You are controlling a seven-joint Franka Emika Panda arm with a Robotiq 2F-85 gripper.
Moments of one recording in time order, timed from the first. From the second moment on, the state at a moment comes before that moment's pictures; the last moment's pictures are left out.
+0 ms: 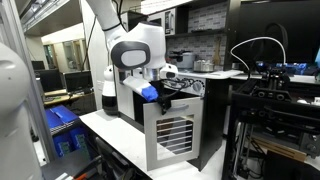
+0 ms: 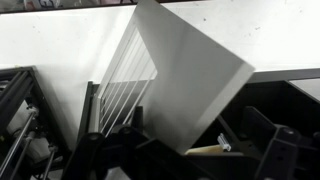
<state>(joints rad) 0.26 -0.09 -0.08 -2.74 0.62 2.90 -0.41</state>
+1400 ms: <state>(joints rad) 0.37 0.12 0.01 -2.56 0.73 3.11 -0.45</state>
